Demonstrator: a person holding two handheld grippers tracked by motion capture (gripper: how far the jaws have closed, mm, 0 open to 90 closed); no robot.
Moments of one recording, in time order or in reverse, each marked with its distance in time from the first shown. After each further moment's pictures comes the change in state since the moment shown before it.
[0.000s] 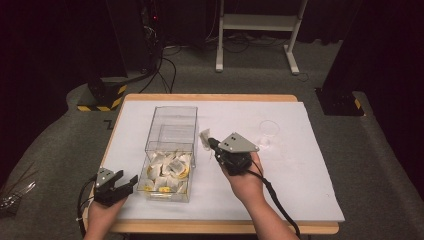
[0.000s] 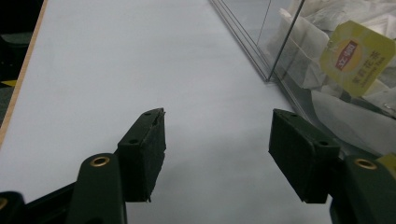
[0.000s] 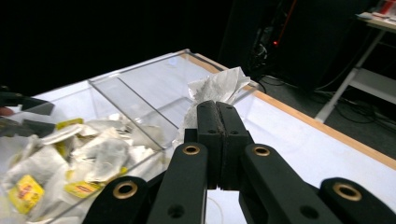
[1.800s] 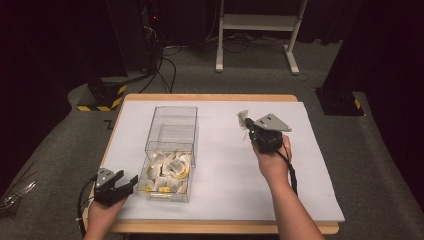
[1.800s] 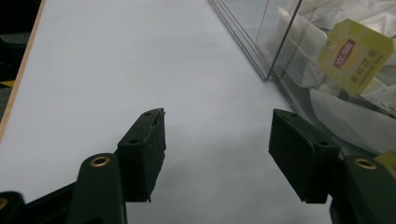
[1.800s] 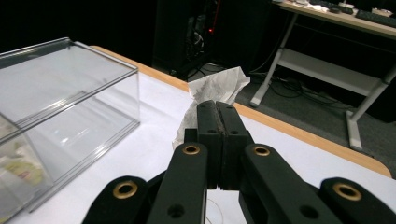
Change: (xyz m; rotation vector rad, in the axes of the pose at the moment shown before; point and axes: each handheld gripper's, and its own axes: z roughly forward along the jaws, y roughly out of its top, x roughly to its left) left arm 0.000 0.000 0.000 0.004 -0.003 0.000; right arm -0.096 -0.017 -0.002 0.029 -0.237 0.072
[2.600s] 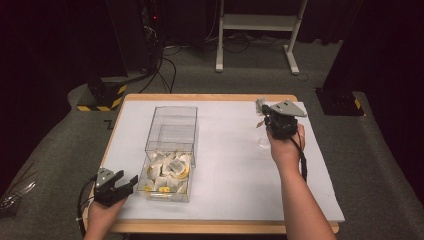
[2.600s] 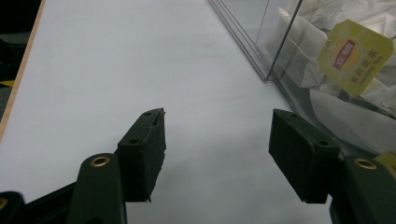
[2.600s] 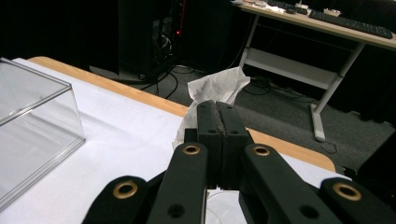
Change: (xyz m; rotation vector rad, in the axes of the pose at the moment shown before) left arm 0.000 0.000 0.000 -0.003 -0.001 -0.007; right arm -0.047 0.014 0.005 -0.005 -0.119 0.036
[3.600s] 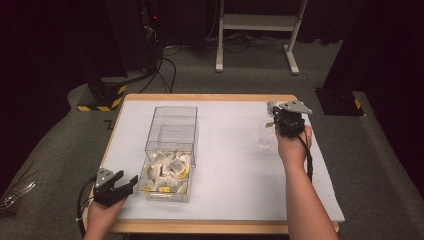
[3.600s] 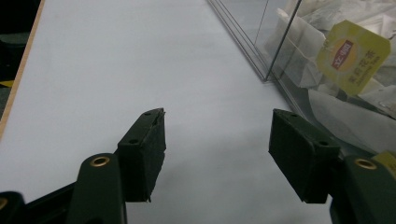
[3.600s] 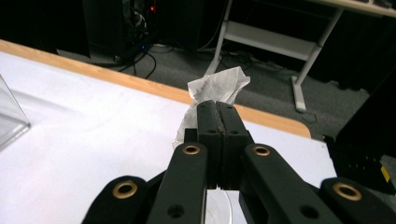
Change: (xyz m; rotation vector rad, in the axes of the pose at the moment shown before) left arm 0.000 0.000 -0.001 -0.007 -0.003 -0.003; right arm -0.032 -0.024 0.023 0.098 -0.086 0.050
